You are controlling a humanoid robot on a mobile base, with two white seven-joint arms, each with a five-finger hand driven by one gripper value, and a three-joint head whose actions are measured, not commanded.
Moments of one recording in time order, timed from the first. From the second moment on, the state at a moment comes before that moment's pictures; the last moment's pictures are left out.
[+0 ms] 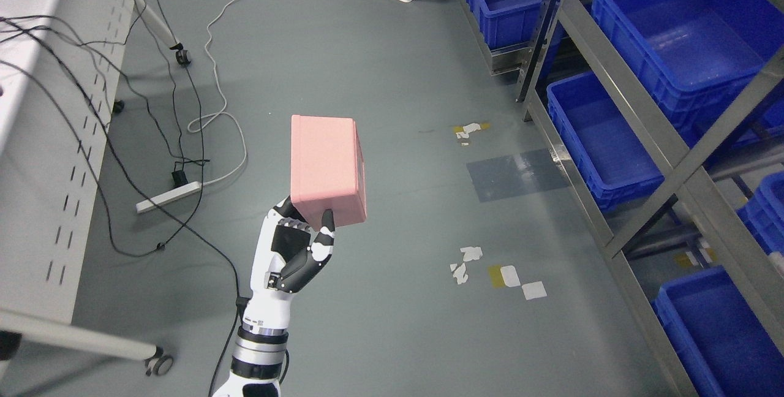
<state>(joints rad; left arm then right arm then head) -0.07 0.00 -0.21 -1.59 0.36 -0.51 -0.24 0.00 0.00 0.00 0.00 0.00 0.02 -0.04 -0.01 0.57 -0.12</state>
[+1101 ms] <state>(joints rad) 0.06 0.00 -0.23 -1.59 0.36 -0.57 -0.36 0.00 0.00 0.00 0.00 0.00 0.02 -0.04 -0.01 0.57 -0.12</state>
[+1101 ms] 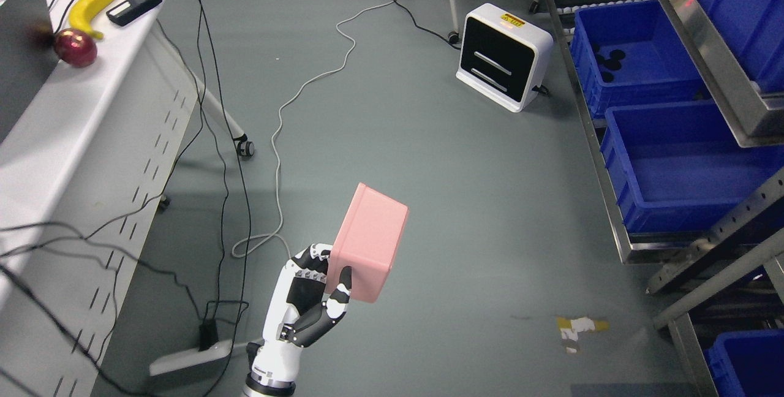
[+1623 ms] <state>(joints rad) 0.13 0.00 -0.33 -1.59 0.34 -0.56 -0.42 0.00 0.00 0.00 0.00 0.00 0.02 -0.04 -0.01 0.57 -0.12</state>
